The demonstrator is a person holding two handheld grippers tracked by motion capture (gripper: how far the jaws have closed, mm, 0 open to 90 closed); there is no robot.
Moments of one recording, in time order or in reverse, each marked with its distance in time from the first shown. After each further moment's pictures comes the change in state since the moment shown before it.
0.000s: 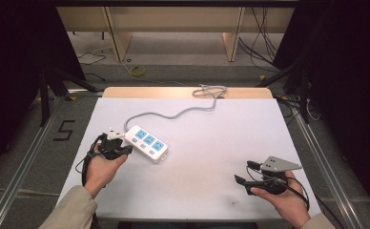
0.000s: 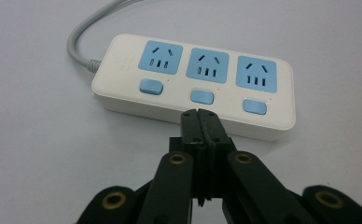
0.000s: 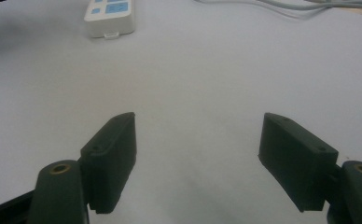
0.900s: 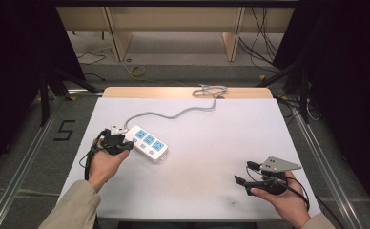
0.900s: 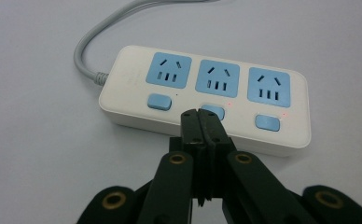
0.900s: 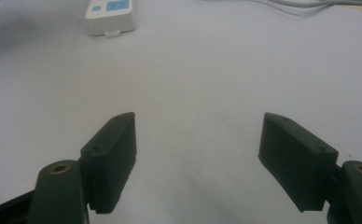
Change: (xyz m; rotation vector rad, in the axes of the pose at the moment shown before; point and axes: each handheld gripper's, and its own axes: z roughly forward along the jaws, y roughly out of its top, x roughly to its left) left arm 0.002 0.012 0.009 0.006 0.029 0.011; right arm 0.000 -0.001 0.000 0.005 0.003 -0.001
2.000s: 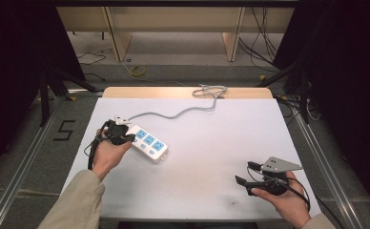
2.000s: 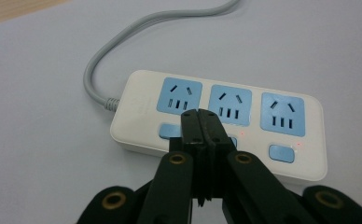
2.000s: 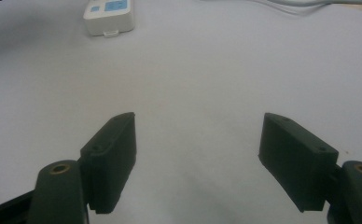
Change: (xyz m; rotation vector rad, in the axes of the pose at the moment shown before) left arm 0.004 0.026 0.011 0.025 0.030 0.022; right arm 0.000 -0.001 -0.002 0.000 -0.005 0.010
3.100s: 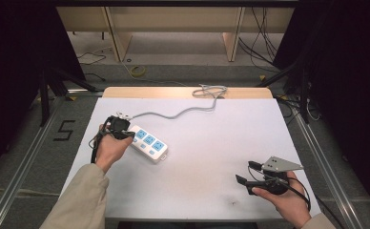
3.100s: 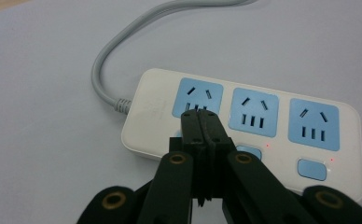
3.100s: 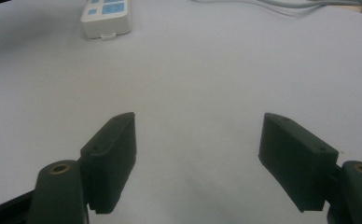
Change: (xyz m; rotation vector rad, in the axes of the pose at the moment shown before) left arm 0.006 0.011 0.017 0.063 0.025 -0.009; right arm -0.001 0.000 -0.001 -0.007 -0.006 0.007
